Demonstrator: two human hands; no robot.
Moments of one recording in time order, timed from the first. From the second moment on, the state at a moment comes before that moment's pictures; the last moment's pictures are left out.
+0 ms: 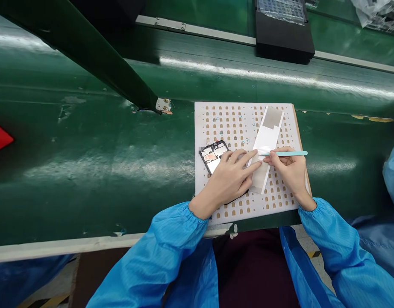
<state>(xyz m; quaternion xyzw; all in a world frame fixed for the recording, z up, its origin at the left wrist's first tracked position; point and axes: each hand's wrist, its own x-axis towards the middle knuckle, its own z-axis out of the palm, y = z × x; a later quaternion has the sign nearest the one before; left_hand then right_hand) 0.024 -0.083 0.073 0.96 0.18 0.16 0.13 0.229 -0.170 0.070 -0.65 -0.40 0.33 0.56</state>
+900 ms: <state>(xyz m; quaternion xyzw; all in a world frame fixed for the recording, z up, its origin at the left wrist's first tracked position) -0.041 -0.050 0.066 0.81 0.41 0.37 0.20 0.205 -0.071 0.101 -0.48 -0.57 0.47 0.48</state>
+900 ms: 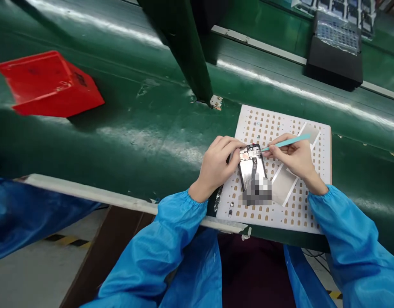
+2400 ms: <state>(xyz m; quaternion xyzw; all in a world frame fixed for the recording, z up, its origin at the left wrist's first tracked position) -0.033 -0.045 0.062 0.85 0.40 0.31 0.15 0.200 -0.042 0.071 -0.50 -0.54 0.50 0.44</state>
